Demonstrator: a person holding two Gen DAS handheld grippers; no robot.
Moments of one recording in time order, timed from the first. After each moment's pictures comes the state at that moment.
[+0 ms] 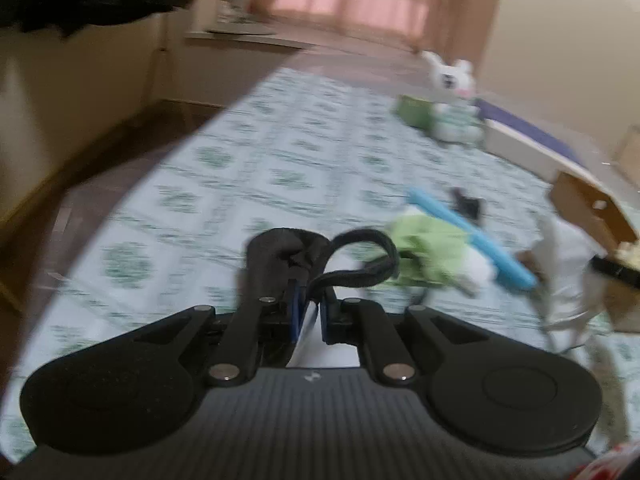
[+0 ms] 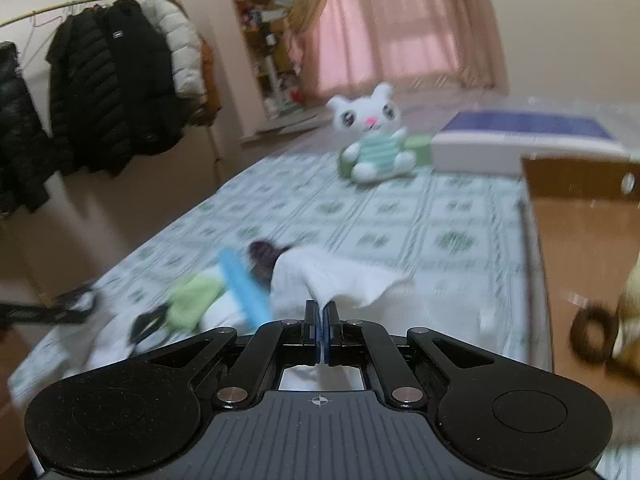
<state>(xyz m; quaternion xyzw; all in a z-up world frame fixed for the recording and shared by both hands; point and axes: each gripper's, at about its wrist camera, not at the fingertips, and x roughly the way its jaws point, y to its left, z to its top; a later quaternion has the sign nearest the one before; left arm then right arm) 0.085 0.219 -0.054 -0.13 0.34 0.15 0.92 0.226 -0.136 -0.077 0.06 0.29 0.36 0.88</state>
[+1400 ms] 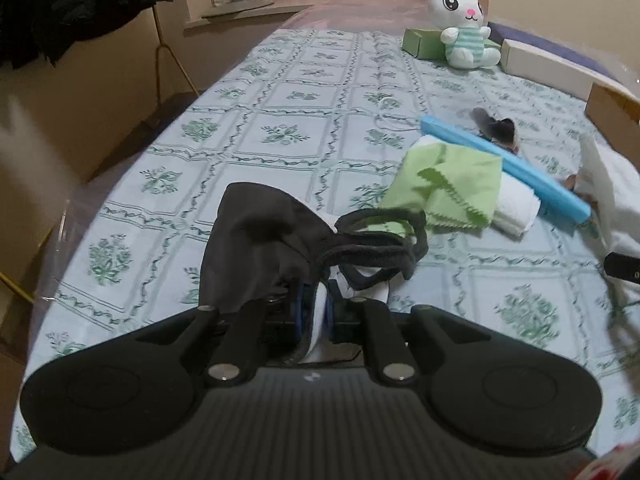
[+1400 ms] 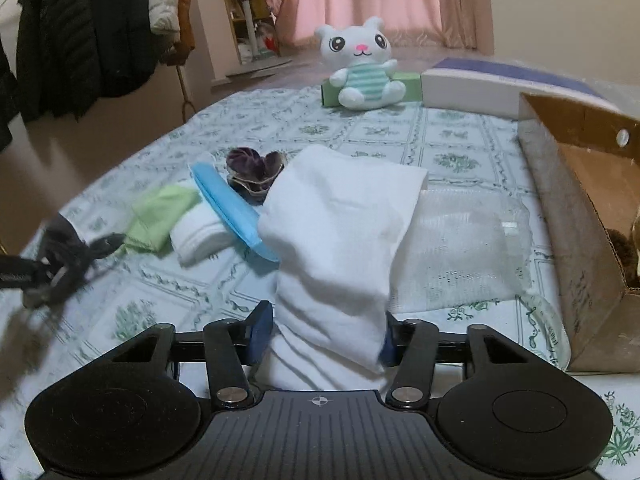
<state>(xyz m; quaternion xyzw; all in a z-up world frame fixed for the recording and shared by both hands) 0.129 0.176 -0.090 -0.04 0.41 0.17 0.90 0.216 -0.092 -0.130 -0.01 0.34 0.30 0.89</state>
